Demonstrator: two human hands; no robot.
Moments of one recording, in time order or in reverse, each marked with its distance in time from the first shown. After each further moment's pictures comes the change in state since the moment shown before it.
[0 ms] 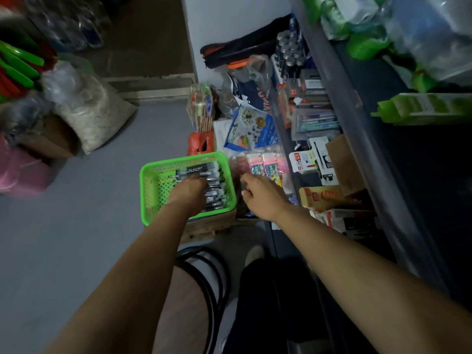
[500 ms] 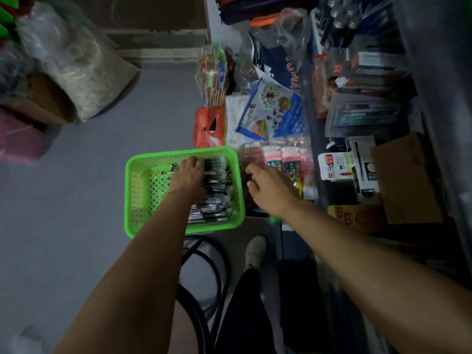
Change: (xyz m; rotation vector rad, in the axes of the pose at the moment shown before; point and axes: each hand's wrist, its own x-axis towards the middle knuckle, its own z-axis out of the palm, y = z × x) left_hand 0.121 -0.040 0.059 0.055 -0.073 -0.139; right_hand 0.109 0.053 0.043 0.023 -0.057 -0.062
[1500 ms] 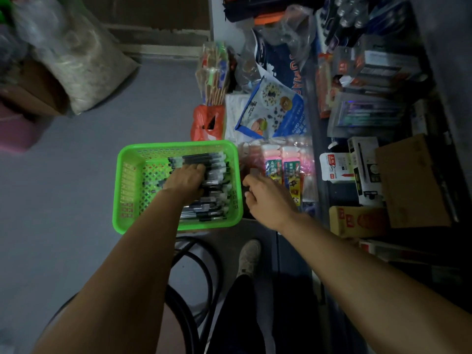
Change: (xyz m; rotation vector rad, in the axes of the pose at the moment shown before) left_hand 0.006 -0.014 0.031 0.058 -0.018 0.161; right_hand -0.016 0.006 0.032 -0.083 -0.010 -0.055
